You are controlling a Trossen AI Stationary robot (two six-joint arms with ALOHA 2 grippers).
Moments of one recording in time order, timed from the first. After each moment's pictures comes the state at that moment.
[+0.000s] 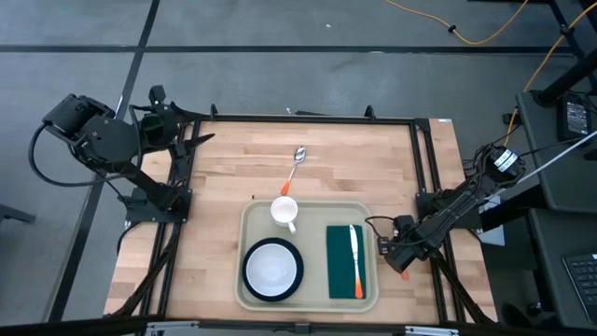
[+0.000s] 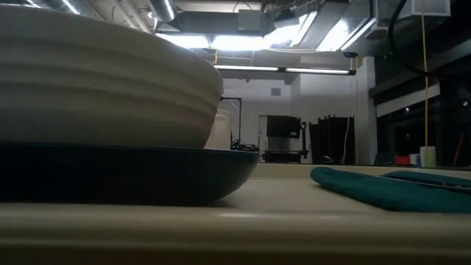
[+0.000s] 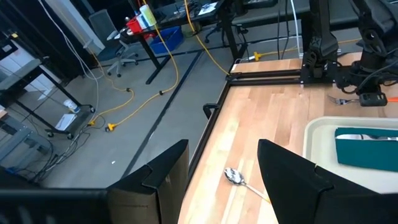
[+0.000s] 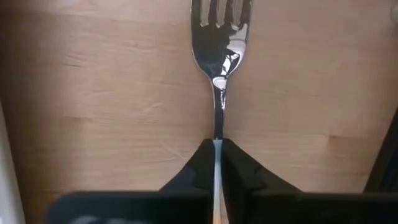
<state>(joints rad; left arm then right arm) -0.47 1.32 2.23 -1.57 -0.92 -0.20 0.77 1.44 0.62 -0.80 -0.03 2.25</state>
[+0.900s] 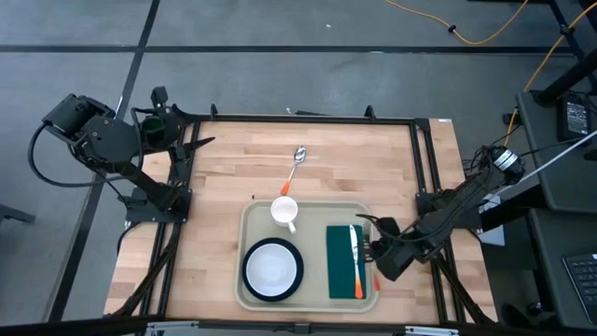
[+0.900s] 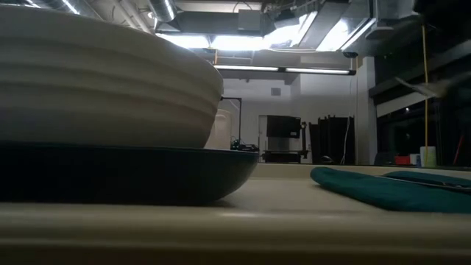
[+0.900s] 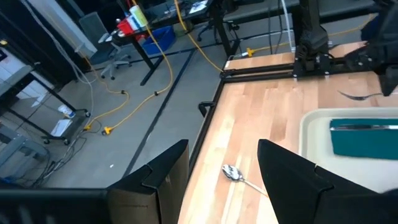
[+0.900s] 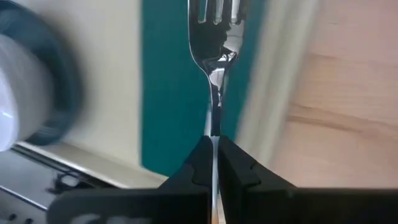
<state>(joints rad) -0.47 1.32 2.23 -1.57 -0.89 -0.16 0.71 1.42 1.03 -0.84 0.21 2.12</state>
